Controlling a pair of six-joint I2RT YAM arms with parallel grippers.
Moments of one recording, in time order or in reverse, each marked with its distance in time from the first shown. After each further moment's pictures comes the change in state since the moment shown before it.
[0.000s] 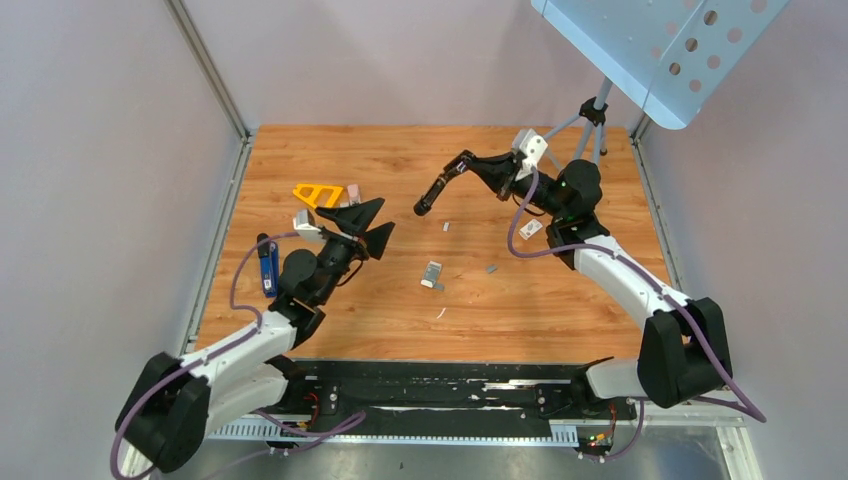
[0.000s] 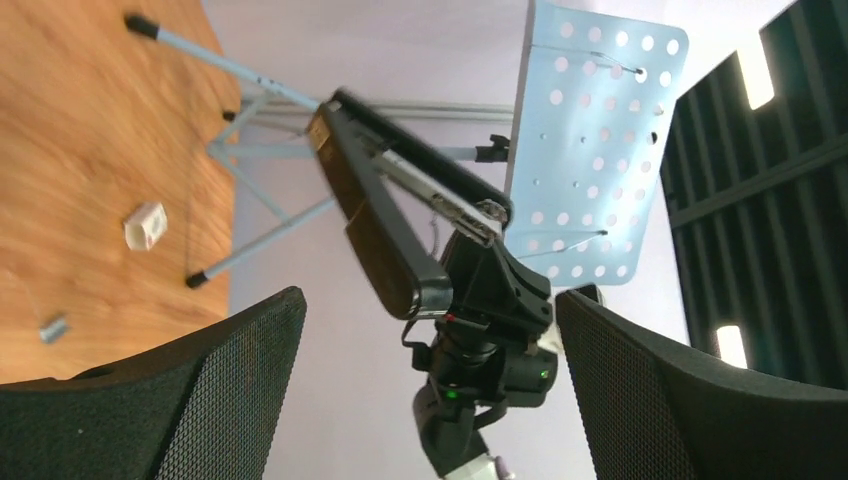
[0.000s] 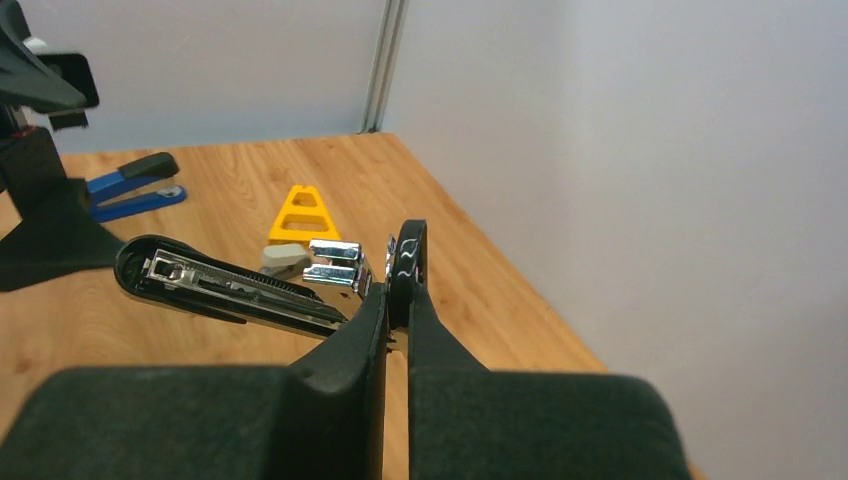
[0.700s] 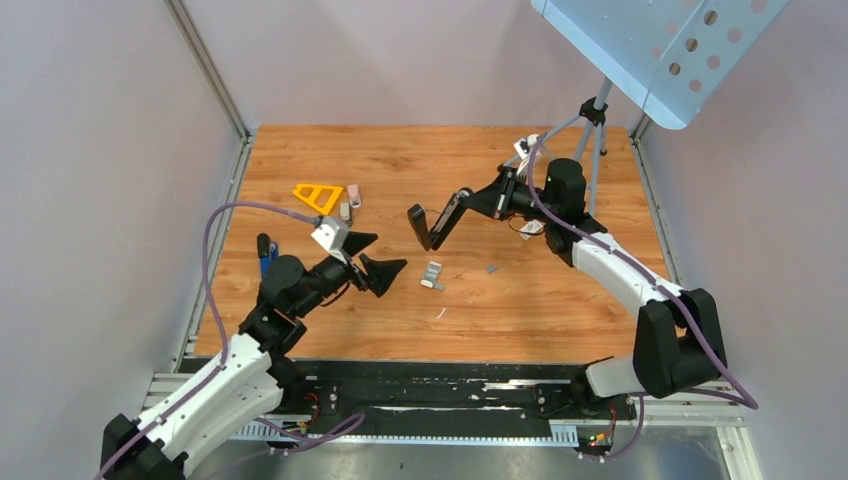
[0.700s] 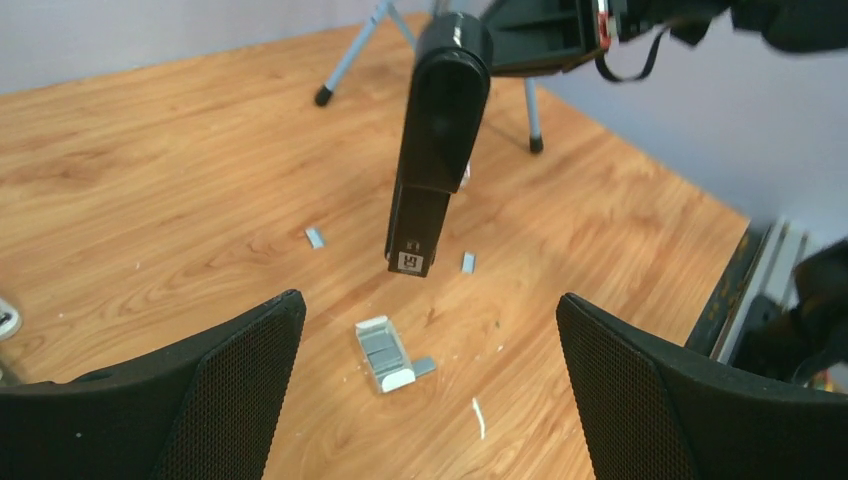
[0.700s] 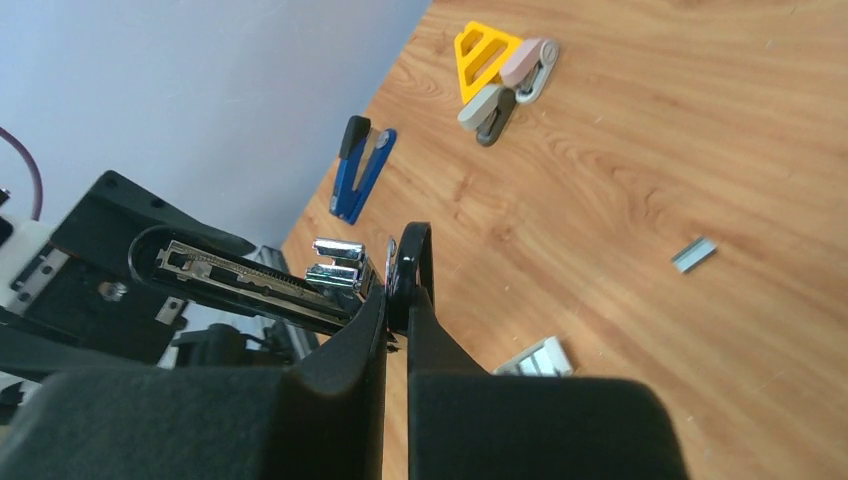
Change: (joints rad) left arm -0.019 -0.412 0.077 -0.559 0.300 1.434; right arm -0.028 0.036 0.005 -0.402 -0.008 0.782
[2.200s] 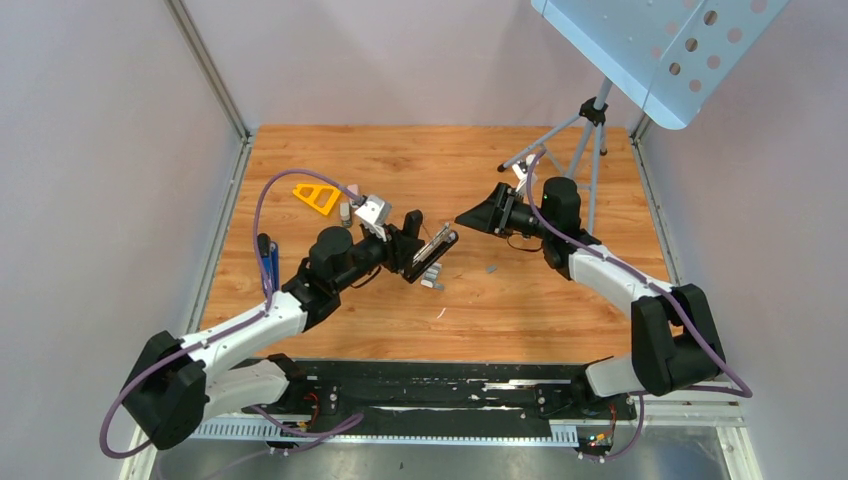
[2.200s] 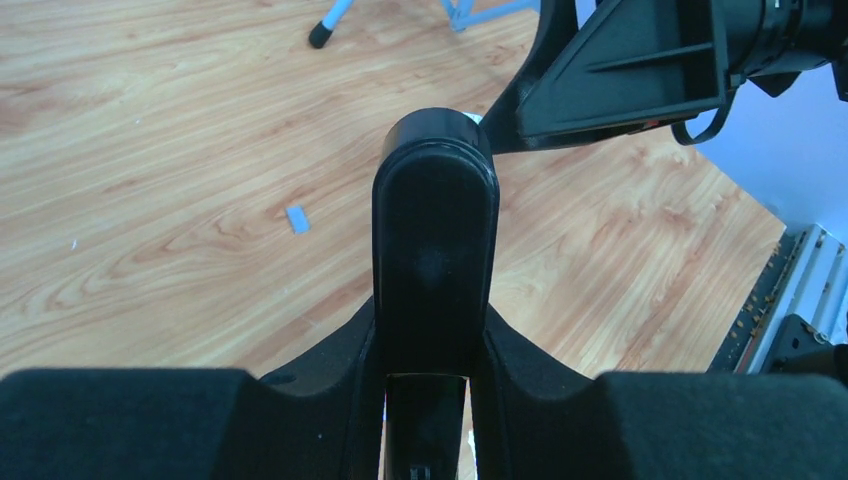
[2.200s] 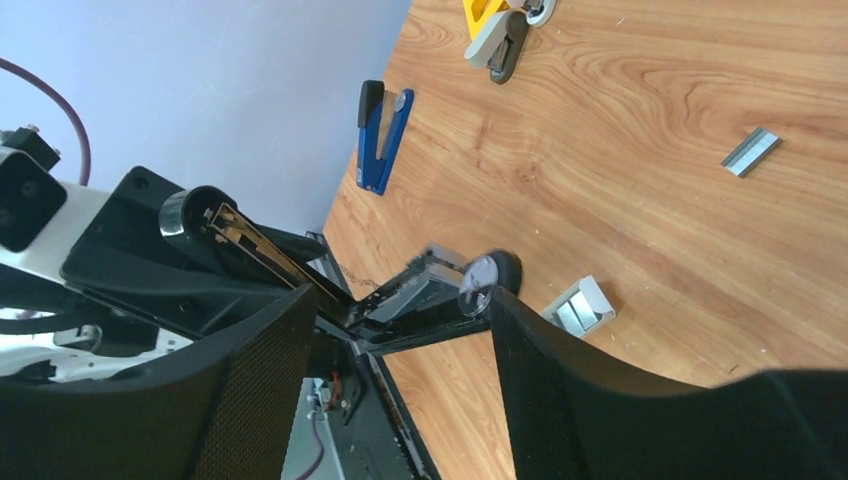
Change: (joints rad) left arm -0.116 0.471 0.158 0.146 -0.072 0.005; right arm -0.001 0.015 -0.150 0.094 -0.035 0.195
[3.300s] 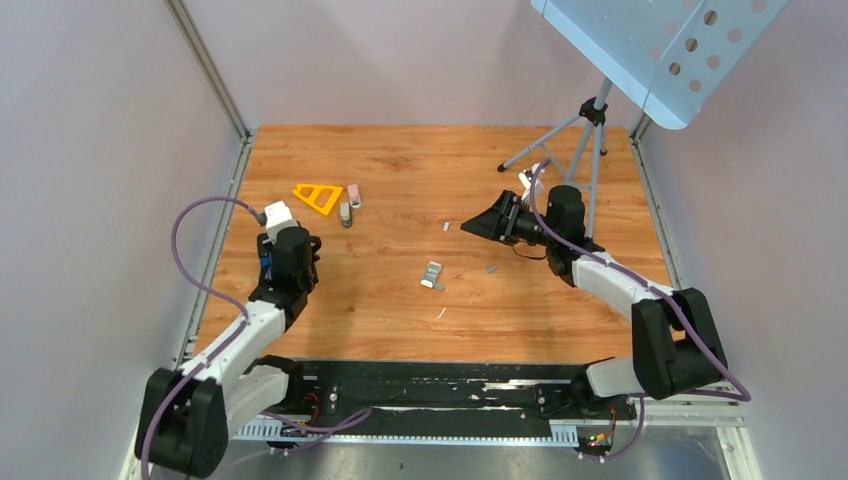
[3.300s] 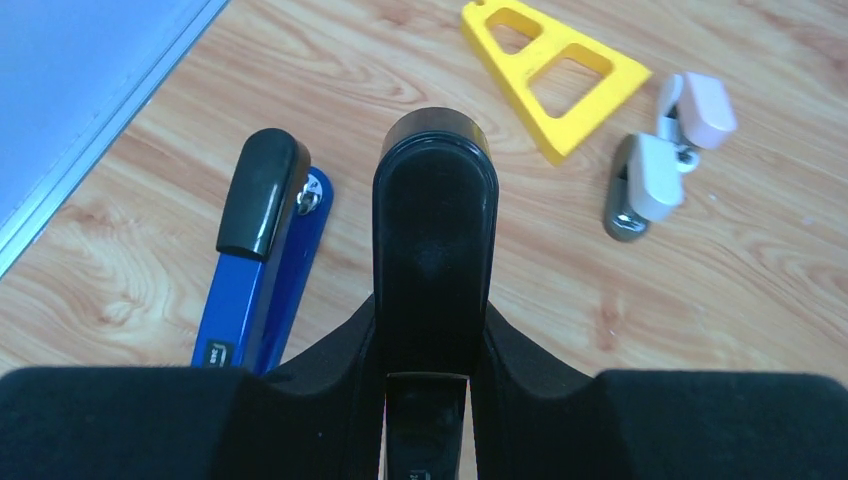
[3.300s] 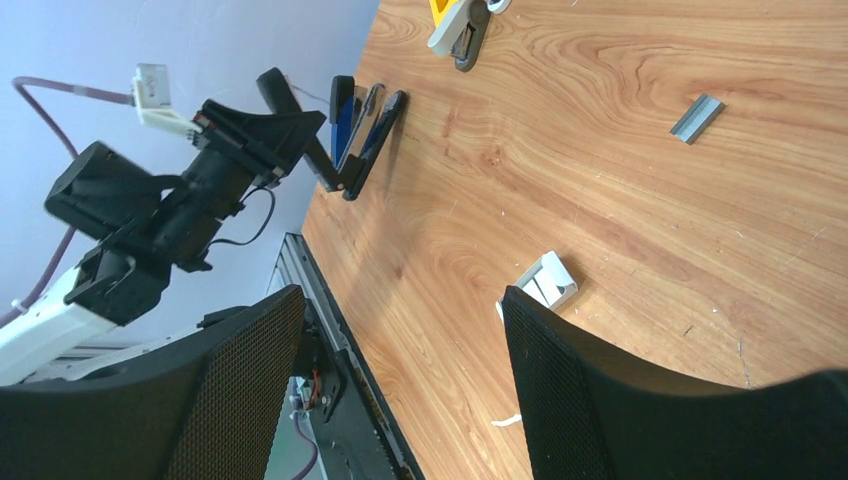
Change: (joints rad) left arm 0.433 -0.150 -0.142 -0.332 -0.738 -0.057; right arm -0.032 -0.021 -0.076 0.019 0.006 -0.031
